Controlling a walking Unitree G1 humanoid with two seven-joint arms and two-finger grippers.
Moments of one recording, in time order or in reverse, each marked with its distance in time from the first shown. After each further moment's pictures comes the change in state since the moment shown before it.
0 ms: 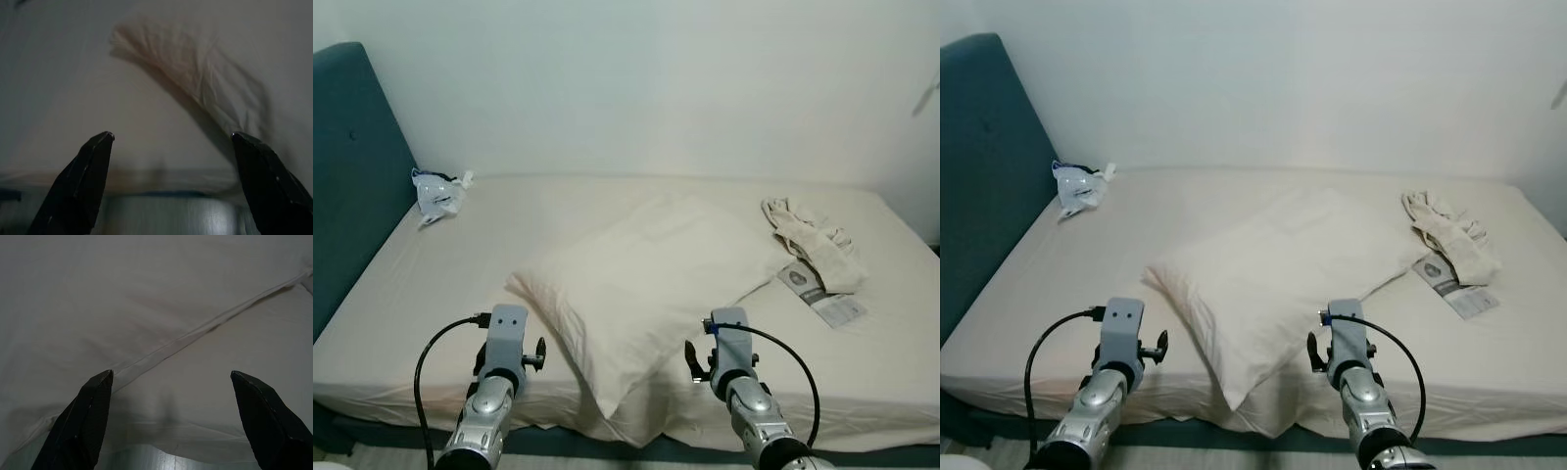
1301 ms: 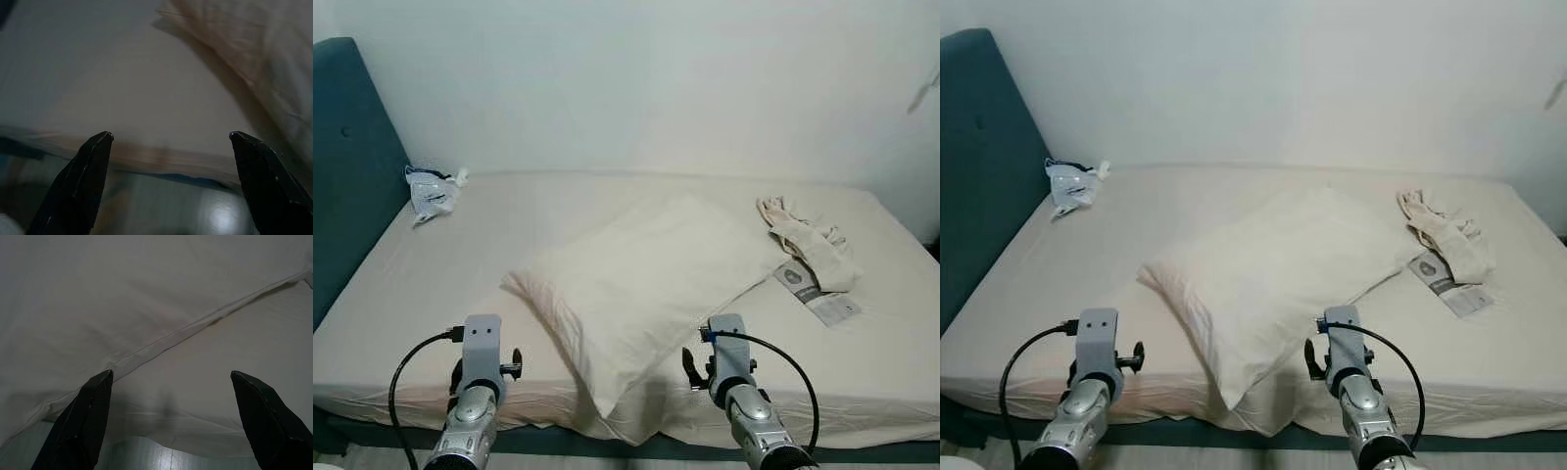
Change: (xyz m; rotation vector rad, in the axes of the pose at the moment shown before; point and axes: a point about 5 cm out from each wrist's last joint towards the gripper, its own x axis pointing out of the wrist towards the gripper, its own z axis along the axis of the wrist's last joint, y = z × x) left arm -0.007 0.034 -0.013 -0.049 0.040 0.185; right arm -0.004 0.001 -0.008 -0.030 0.006 0.028
